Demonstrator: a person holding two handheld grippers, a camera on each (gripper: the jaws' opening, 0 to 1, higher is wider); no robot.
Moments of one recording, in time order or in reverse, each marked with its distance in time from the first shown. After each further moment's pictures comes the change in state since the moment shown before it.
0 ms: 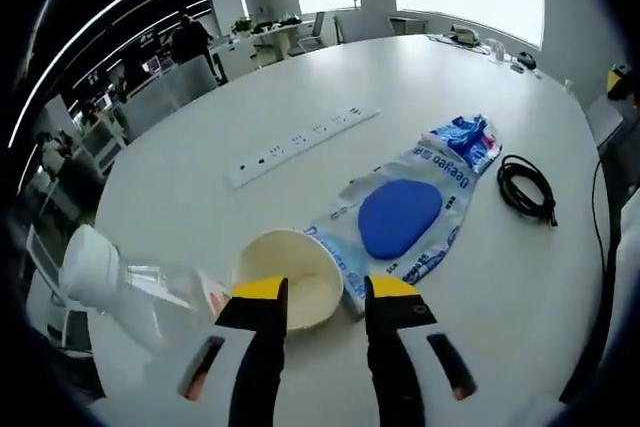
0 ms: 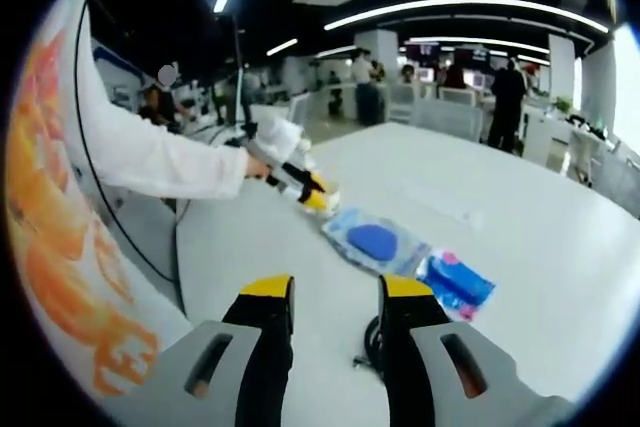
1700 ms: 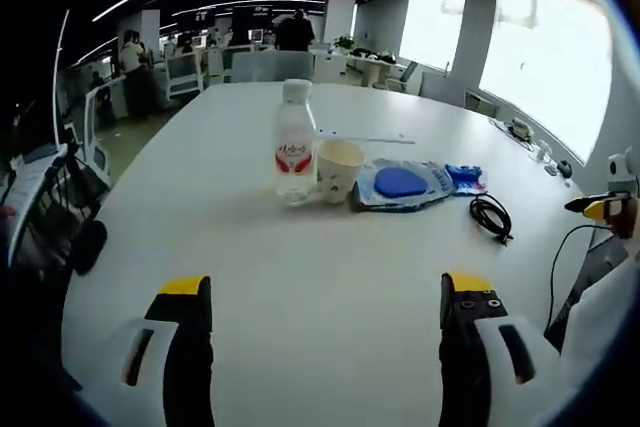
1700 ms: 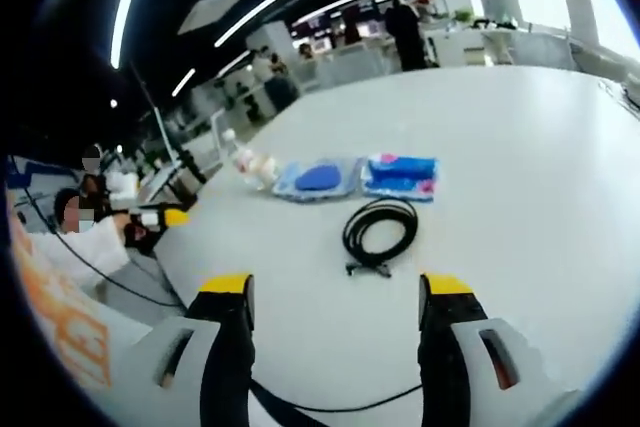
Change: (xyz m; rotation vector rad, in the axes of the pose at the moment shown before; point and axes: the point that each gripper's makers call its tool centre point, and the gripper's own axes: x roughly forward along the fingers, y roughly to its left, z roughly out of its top) left arm -0.157 -0.021 -0.123 -0.469 -0.133 0.138; right arm -0.057 -0.007 -0.106 0.487 0.055 -0.231
